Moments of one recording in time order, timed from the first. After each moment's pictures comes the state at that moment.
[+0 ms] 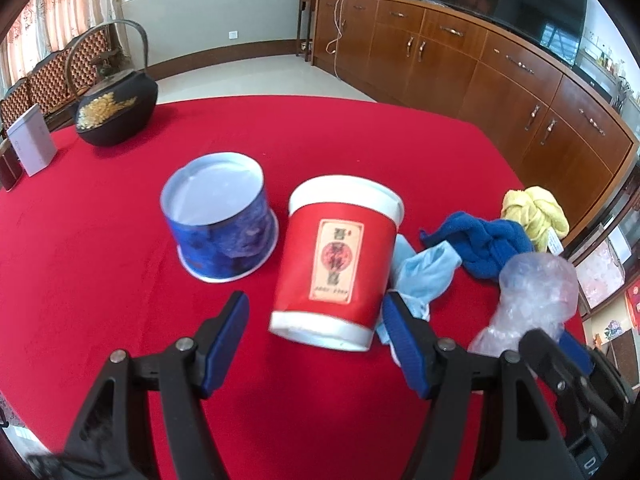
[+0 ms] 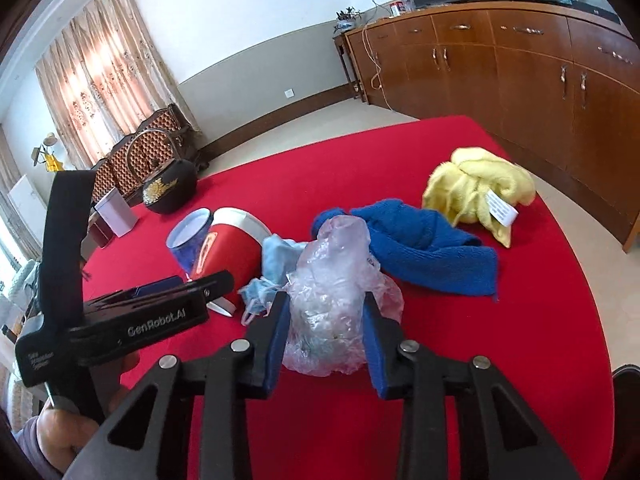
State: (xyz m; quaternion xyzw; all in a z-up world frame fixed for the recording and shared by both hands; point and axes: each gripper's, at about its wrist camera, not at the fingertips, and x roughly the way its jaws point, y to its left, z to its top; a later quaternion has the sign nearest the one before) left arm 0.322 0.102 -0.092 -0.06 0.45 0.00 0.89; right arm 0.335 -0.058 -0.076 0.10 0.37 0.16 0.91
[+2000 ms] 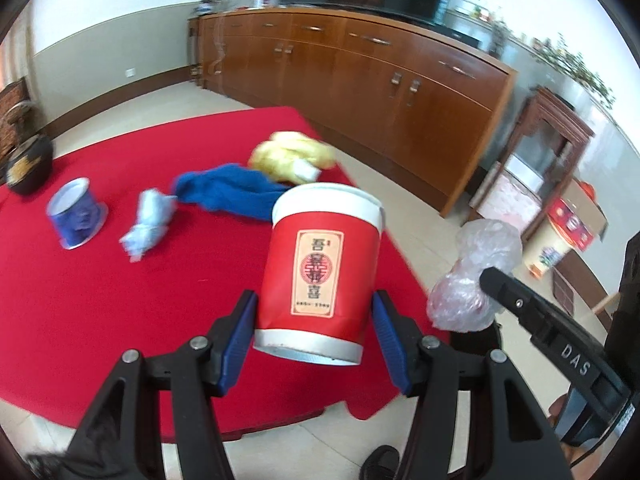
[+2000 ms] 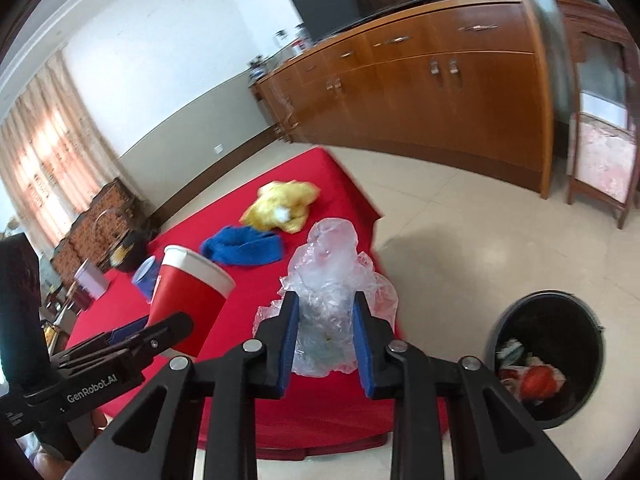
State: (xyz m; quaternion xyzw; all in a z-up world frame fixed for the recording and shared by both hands) left arm 0.206 -0.063 -0.043 -0.01 0.42 -0.18 0.89; right arm 0.187 -0.252 -0.045 0.19 0.32 0.02 0.93
